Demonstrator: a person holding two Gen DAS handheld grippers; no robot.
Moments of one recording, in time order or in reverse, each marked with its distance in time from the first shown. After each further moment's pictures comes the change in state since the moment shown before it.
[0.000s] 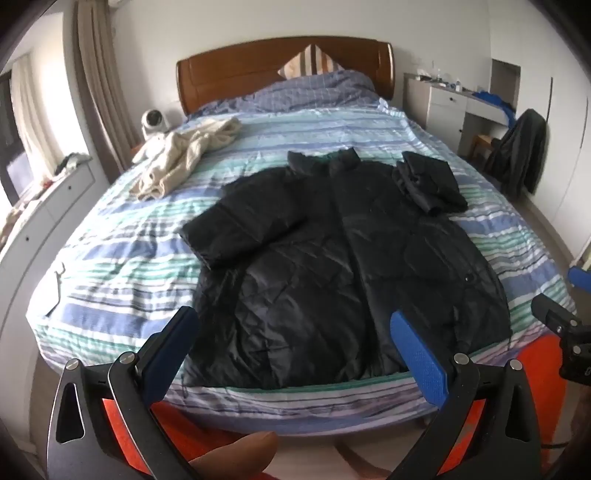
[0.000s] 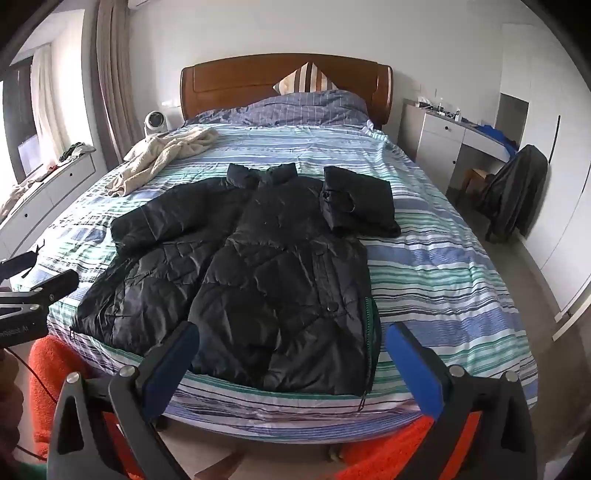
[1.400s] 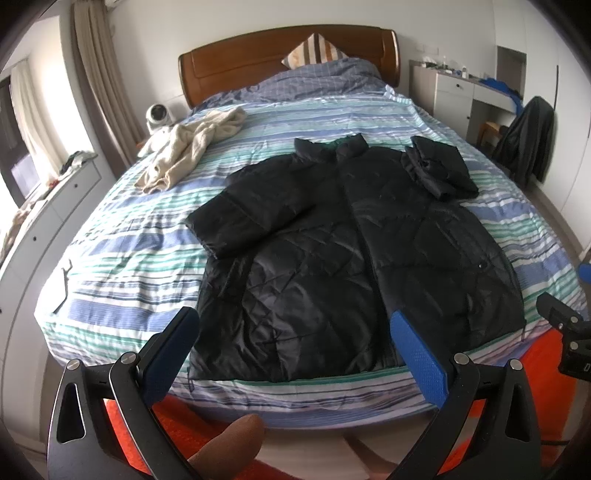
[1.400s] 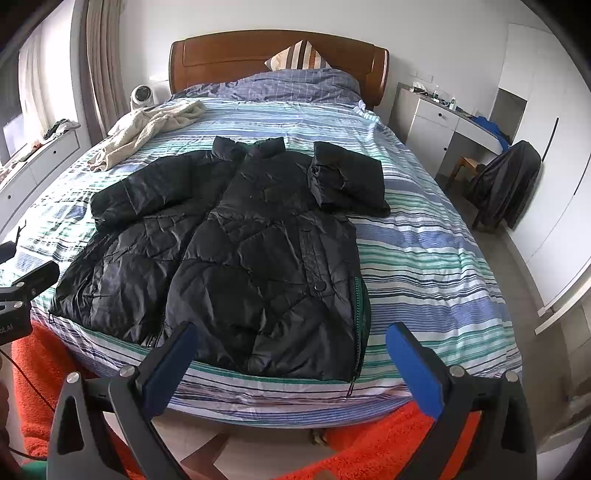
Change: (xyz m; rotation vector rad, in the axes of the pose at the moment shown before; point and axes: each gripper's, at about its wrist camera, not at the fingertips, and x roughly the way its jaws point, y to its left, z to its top) left arm 0.009 0.004 -0.003 0.015 0.030 0.041; right arm 0.019 0.006 -0.001 -0.028 0.094 -0.076
